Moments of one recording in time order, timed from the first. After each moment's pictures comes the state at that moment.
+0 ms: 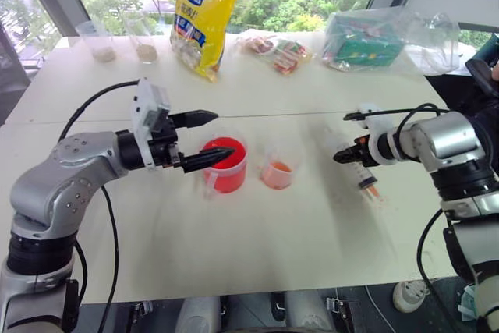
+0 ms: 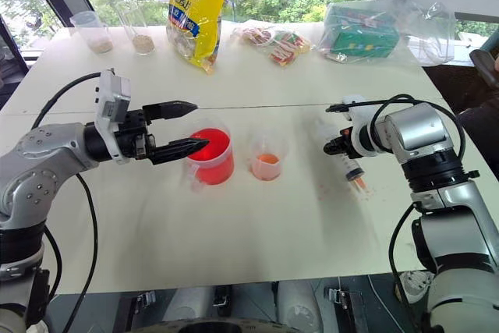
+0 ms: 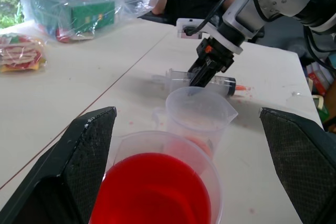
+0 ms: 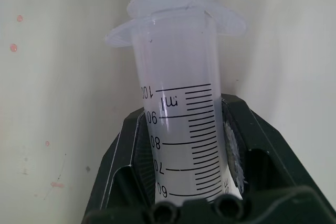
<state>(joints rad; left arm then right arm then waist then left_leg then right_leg) -0.44 0.72 0.13 -0.41 -0.79 0.75 -0.87 -0.86 -0.78 0.26 0.25 0.41 1.32 0.59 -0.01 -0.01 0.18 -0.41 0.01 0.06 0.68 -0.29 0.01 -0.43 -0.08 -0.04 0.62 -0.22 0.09</state>
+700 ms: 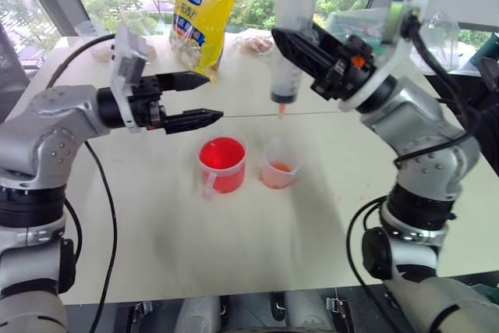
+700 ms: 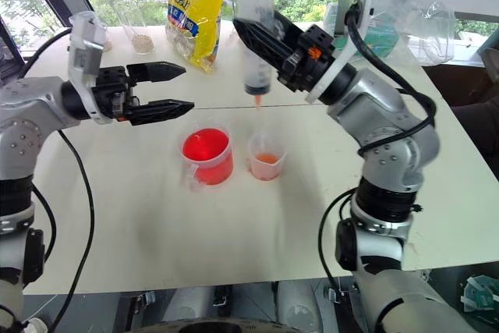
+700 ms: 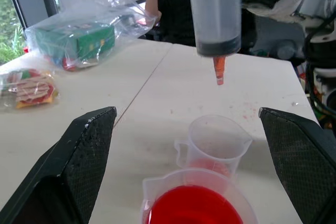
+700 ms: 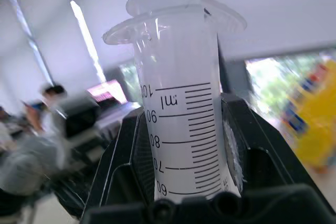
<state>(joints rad) -0.71 0.81 0.12 -0.14 -0.78 0.74 -1.05 -0.80 -0.20 -0.24 -0.36 0.76 0.80 0.56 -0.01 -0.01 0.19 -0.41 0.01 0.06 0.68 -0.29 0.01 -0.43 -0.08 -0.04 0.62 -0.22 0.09</state>
